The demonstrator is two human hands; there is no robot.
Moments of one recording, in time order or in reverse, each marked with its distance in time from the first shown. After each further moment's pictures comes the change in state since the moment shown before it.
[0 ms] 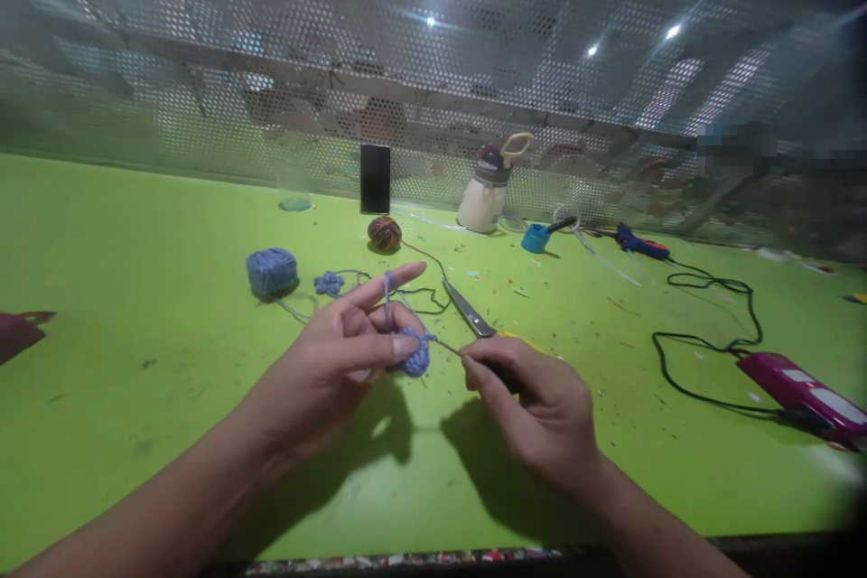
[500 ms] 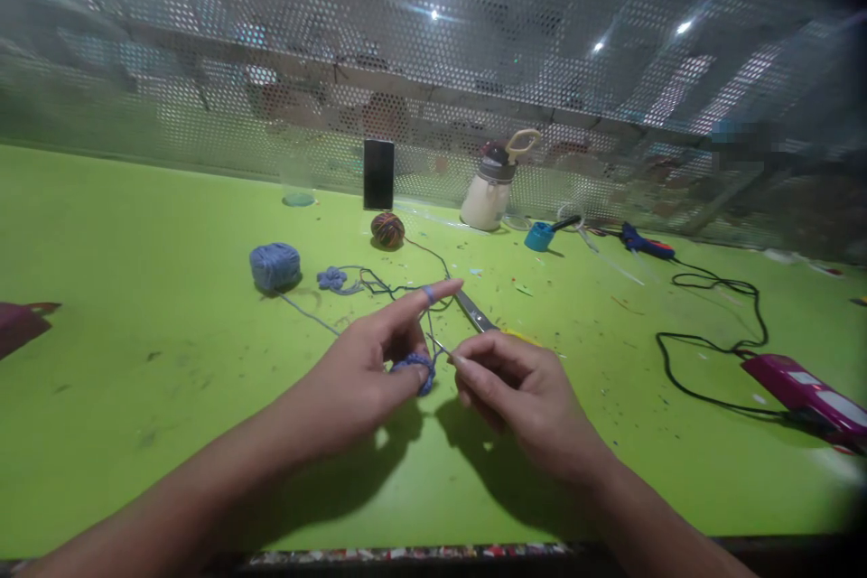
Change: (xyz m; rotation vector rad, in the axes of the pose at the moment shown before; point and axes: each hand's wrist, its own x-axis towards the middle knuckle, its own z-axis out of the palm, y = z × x) left_hand 0.004 -0.015 -0.008 0.714 -0.197 0.140; right_hand 0.003 0.003 0.002 0.548 -0.222 0.622
